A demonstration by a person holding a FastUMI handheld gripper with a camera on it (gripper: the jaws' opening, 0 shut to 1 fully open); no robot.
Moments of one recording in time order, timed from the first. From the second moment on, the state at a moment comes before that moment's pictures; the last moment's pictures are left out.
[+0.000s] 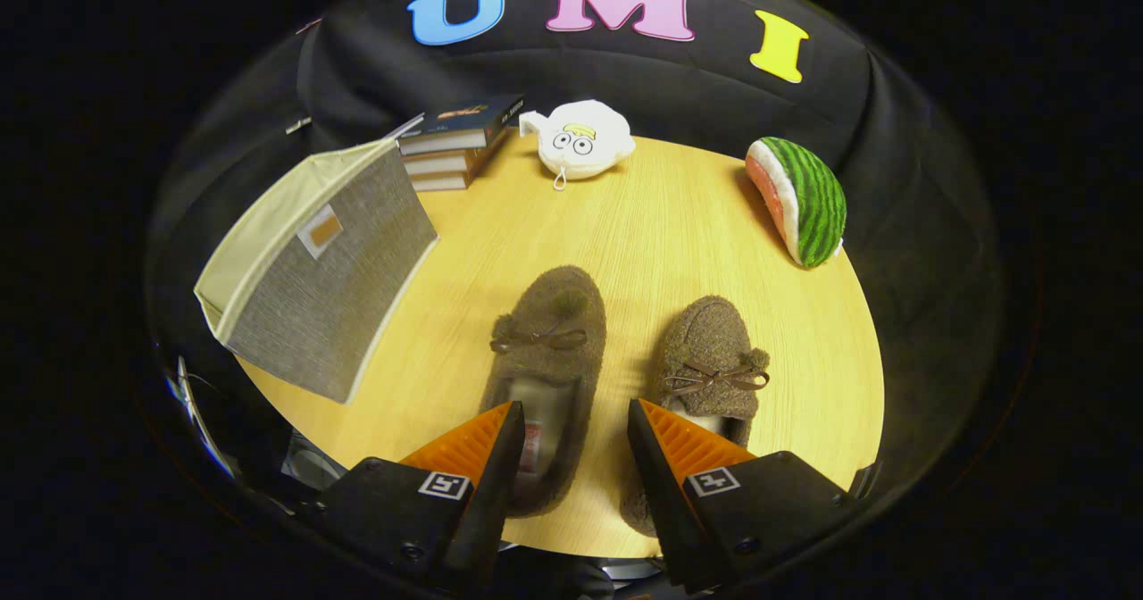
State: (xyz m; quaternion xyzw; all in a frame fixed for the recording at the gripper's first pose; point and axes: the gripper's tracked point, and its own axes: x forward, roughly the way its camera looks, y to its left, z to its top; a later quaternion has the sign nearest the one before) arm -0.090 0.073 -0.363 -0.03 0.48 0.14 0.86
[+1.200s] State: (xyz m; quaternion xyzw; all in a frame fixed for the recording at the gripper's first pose) arm -0.037 0.101 -0.312 0.10 0.48 0.04 0.87
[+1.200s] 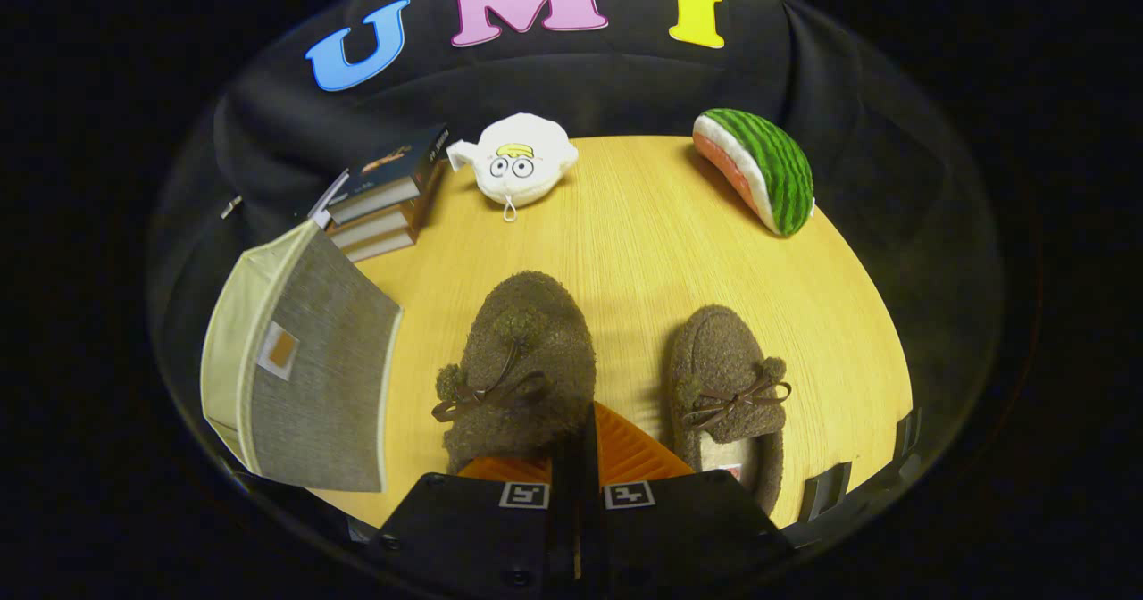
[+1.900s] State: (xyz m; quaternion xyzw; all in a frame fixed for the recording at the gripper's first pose) arm -0.003 0.300 -0.188 0.18 0.50 0.12 0.84
